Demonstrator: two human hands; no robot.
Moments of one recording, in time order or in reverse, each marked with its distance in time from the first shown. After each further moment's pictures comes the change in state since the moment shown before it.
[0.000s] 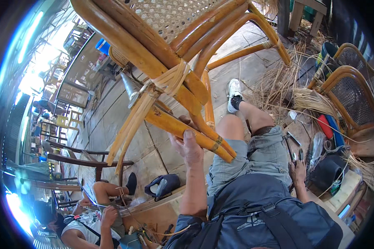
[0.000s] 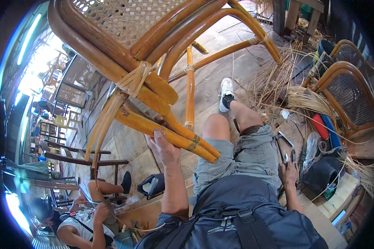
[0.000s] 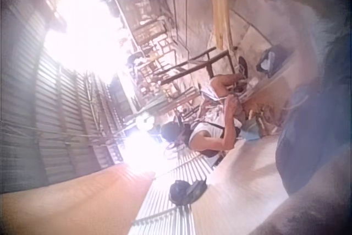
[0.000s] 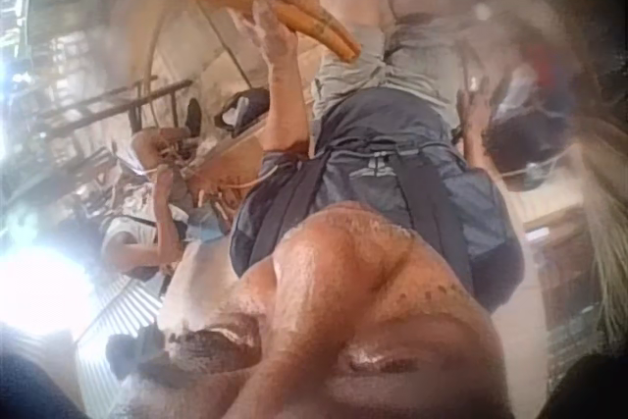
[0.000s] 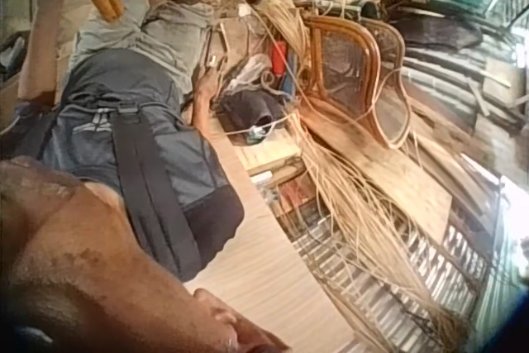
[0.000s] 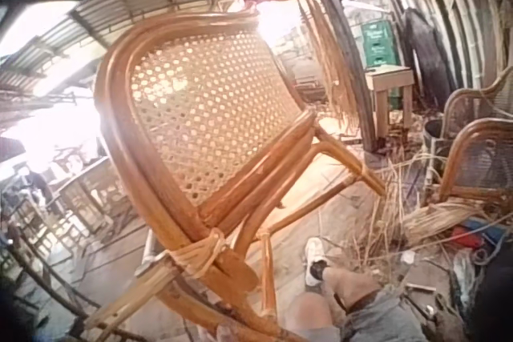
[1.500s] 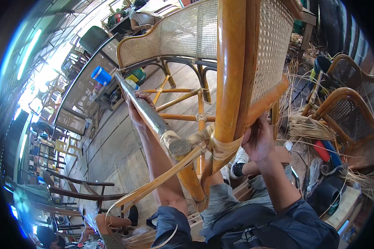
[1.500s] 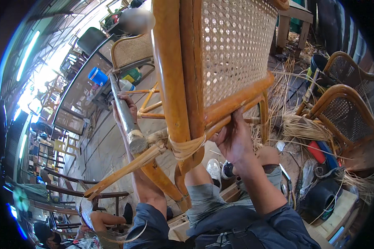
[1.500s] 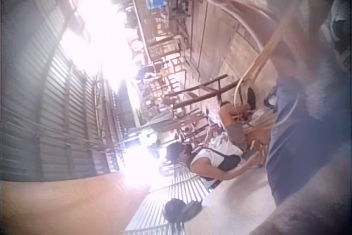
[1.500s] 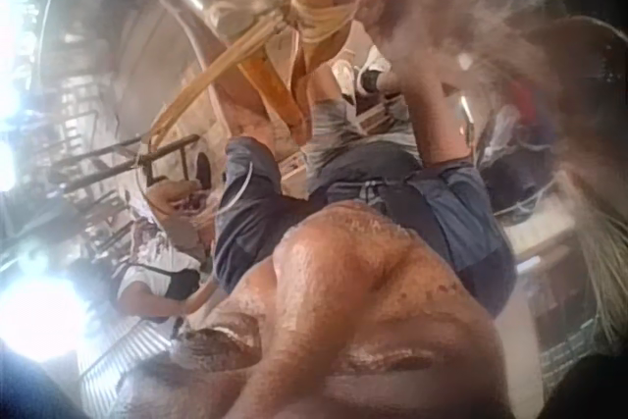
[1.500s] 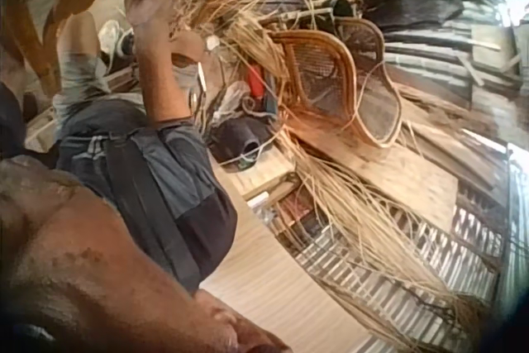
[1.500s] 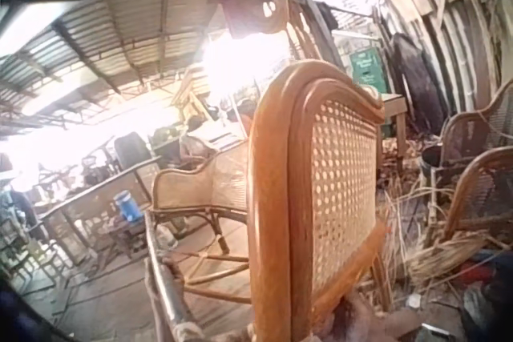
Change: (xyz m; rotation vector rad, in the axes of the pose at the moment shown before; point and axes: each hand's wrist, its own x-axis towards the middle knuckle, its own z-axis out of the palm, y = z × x) left_hand 0.285 -0.039 0.046 -1.165 -0.416 -0.515; right_hand 0.171 -0.344 -0.153 2.533 -0.692 -0.093
